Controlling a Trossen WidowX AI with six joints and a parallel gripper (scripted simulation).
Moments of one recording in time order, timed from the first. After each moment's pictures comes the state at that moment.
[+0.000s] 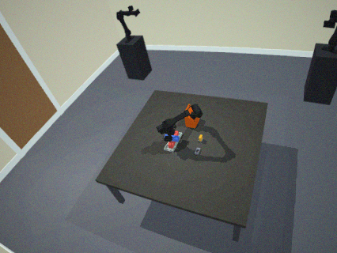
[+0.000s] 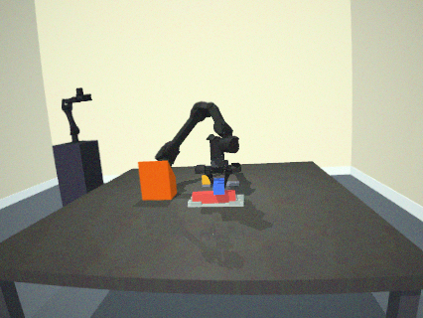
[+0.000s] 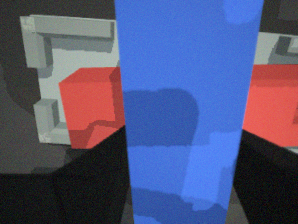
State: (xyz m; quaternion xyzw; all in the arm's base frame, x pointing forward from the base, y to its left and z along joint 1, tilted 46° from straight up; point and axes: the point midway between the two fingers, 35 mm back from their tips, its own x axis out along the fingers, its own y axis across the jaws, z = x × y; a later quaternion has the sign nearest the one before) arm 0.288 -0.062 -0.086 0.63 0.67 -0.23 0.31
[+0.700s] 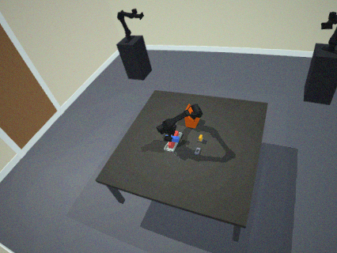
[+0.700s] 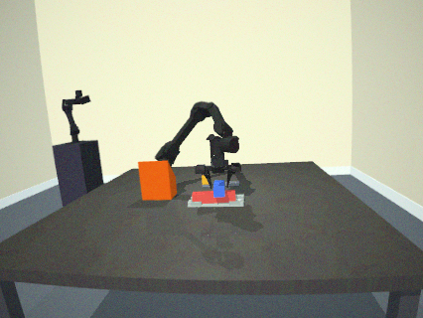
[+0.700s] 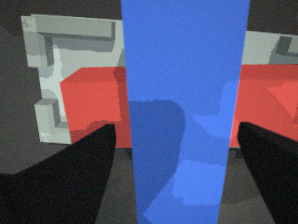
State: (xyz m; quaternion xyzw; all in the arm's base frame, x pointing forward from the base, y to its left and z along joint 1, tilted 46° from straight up) arm 0.288 -0.062 -0.086 0.63 0.67 -0.23 0.31
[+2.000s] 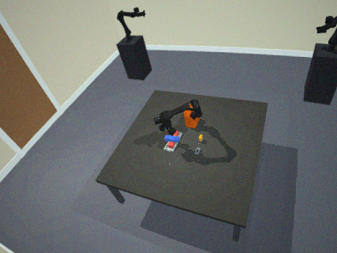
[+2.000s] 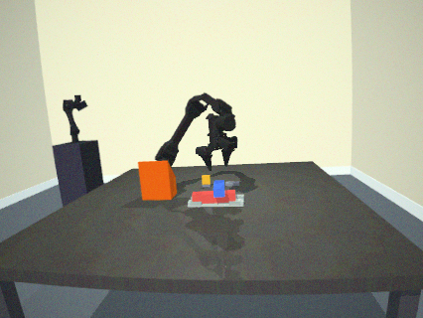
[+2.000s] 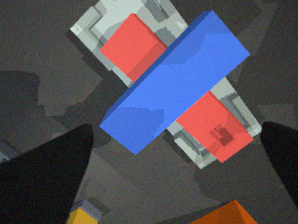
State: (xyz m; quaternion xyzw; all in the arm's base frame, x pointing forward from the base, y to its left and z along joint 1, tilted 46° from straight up) arm 0.290 -0.125 -0.029 0.47 0.70 0.05 0.53
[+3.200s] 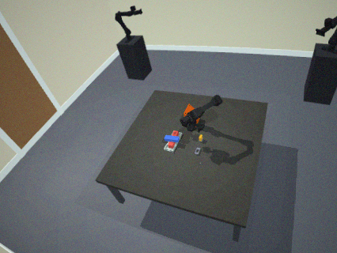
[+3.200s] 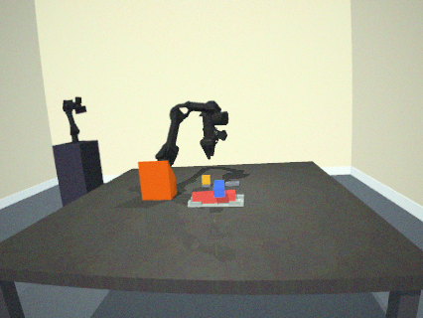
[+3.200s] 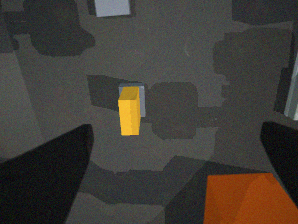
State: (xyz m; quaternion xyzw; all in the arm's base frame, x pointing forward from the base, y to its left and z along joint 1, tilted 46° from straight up) arm 0.224 0.013 0.123 0.27 0.66 0.27 0.65
